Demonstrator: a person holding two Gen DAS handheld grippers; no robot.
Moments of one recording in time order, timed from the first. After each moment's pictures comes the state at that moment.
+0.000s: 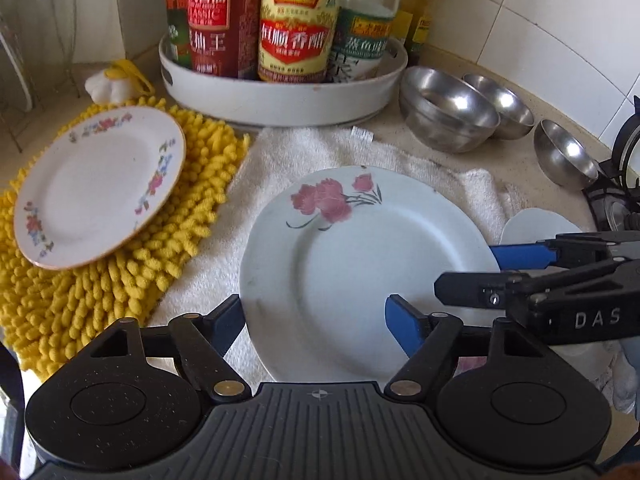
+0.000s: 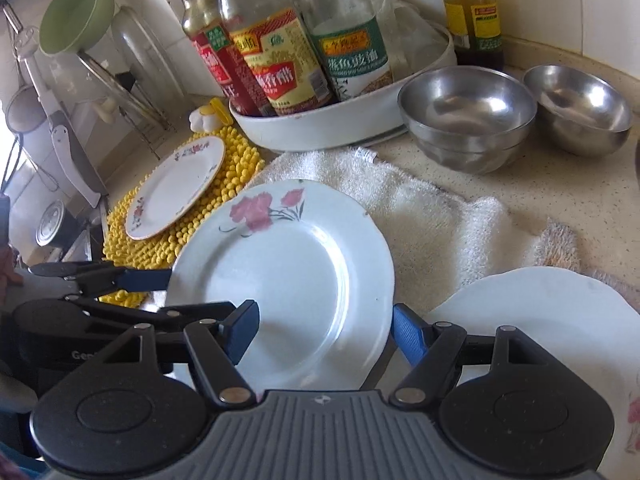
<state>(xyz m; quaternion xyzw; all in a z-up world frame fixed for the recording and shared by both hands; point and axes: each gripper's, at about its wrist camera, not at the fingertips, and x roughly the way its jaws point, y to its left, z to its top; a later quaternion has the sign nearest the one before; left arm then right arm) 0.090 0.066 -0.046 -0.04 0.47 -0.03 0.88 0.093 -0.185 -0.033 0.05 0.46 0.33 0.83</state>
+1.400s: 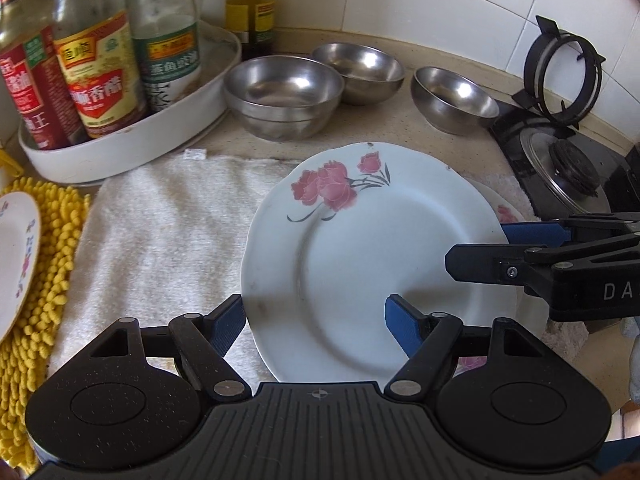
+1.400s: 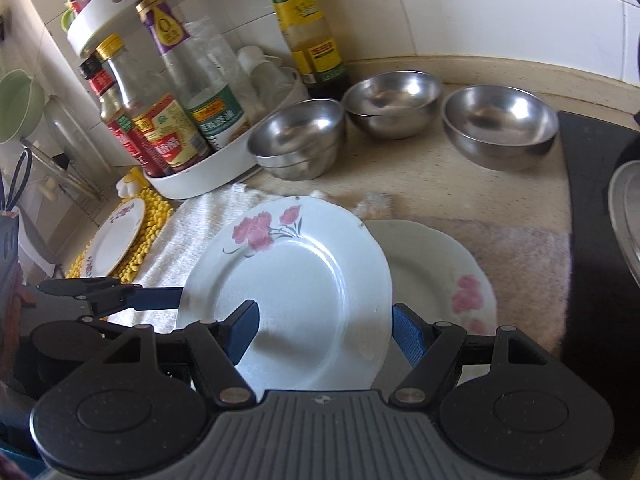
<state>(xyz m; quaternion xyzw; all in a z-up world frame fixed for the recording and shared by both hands) 0.101 -0.033 -0.042 0.04 0.48 -0.15 0.86 0.048 -0.293 -0.018 0.12 0.44 0.19 0.87</state>
